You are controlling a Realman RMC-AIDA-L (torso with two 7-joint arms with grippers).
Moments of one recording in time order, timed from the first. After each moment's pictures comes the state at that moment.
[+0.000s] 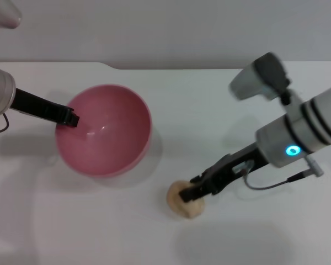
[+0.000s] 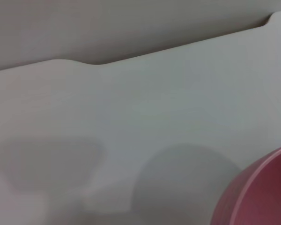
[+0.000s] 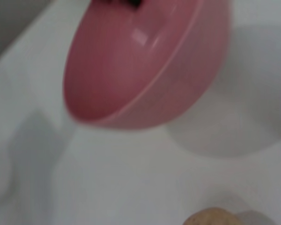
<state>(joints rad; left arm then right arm) -0.57 -2.06 1.10 1.29 2.54 1.48 -2.63 0.72 2.07 -1.43 -0.82 -2.09 -1.35 2.32</state>
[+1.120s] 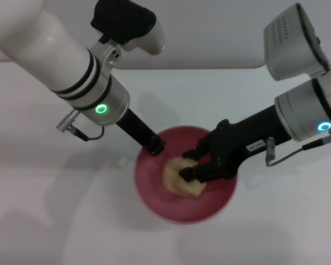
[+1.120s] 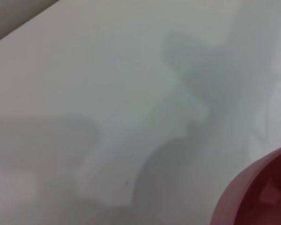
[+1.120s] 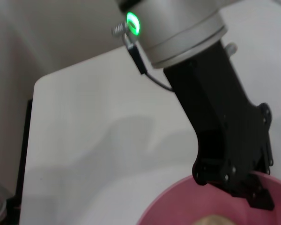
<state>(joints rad) -0.79 -2.07 1.55 1.17 2.46 1.44 -2.72 0.66 2.07 -1.31 -1.12 -2.08 -1.57 2.05</state>
